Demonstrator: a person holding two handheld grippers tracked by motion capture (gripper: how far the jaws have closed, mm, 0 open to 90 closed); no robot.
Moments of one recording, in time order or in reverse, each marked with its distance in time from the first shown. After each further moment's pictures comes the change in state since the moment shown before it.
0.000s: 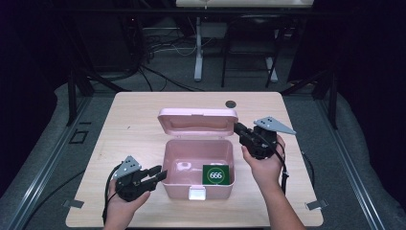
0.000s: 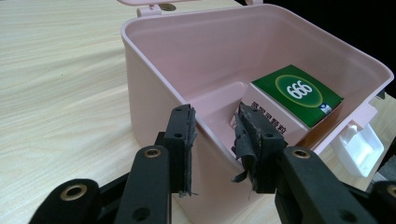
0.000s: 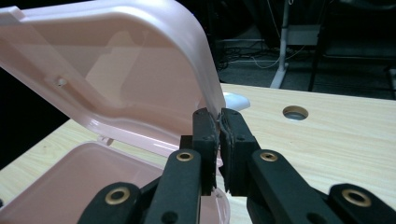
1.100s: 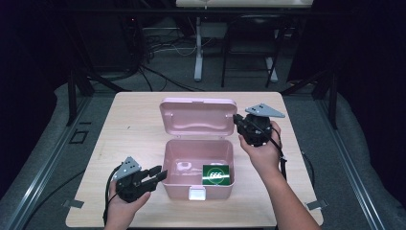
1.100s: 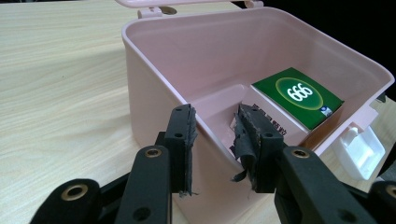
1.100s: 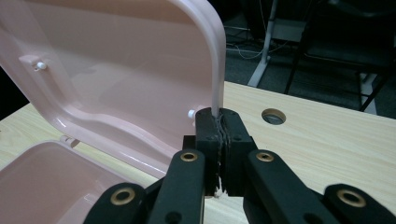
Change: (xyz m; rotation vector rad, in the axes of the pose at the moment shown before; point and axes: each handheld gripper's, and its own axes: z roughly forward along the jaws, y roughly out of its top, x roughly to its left) left arm -0.002 -0.003 0.000 -0.017 0.004 -0.006; right arm 0.001 0.024 0.022 0.076 -0.080 -0.119
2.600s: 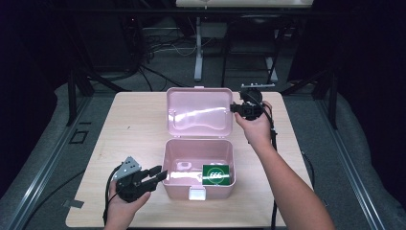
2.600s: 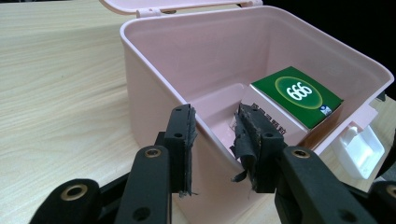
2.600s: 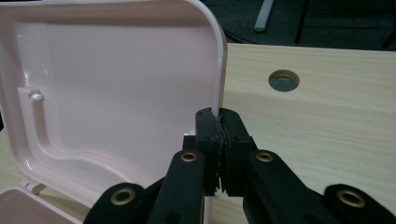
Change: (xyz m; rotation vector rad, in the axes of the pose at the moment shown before) left arm 0.000 0.001 0.000 0.002 -0.002 0.005; right arm -0.034 0.033 0.075 0.245 0.012 0.209
